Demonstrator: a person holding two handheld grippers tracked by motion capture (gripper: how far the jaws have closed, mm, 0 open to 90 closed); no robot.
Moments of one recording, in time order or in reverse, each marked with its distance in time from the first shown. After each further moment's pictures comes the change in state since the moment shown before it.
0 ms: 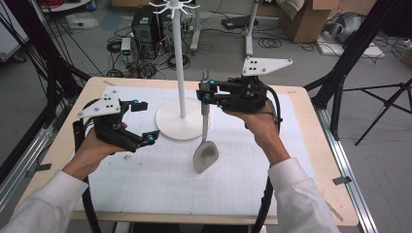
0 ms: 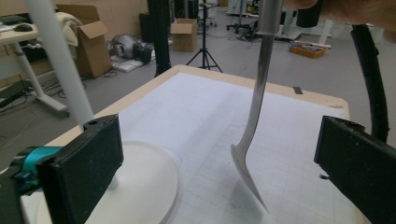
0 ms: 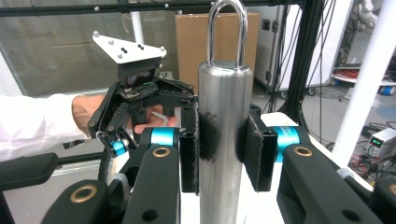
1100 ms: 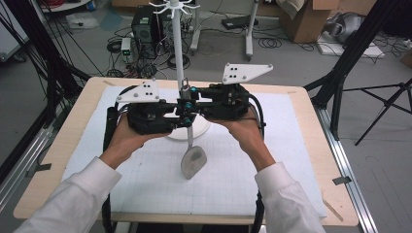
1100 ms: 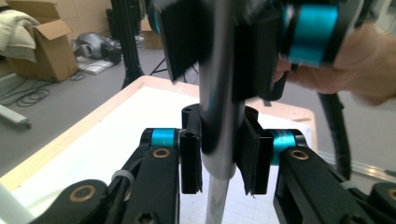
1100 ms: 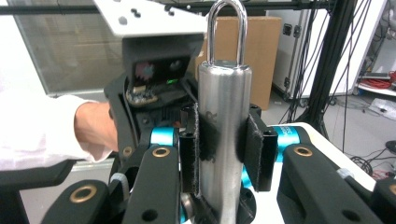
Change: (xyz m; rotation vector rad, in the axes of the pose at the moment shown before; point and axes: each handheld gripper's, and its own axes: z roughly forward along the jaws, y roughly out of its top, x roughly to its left) left arm -0.039 0.059 0.065 0.050 -0.115 0.026; right arm 0.021 0.000 0.033 -0.019 0.077 -0.029
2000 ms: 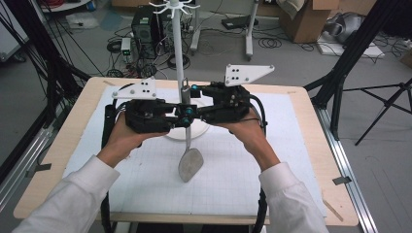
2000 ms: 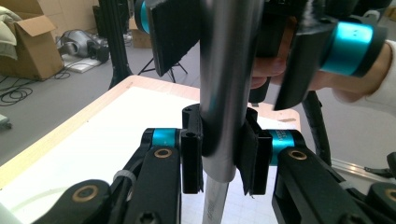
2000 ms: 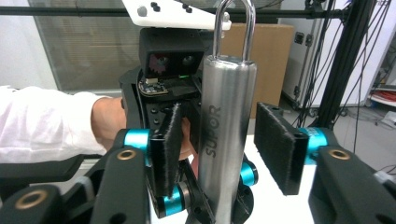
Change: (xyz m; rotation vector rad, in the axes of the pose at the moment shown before) left arm 0.002 0.007 -0.006 -0.009 -0.054 -0.024; right arm 0.000 -0.001 -0.001 -0.020 0.048 -0.036
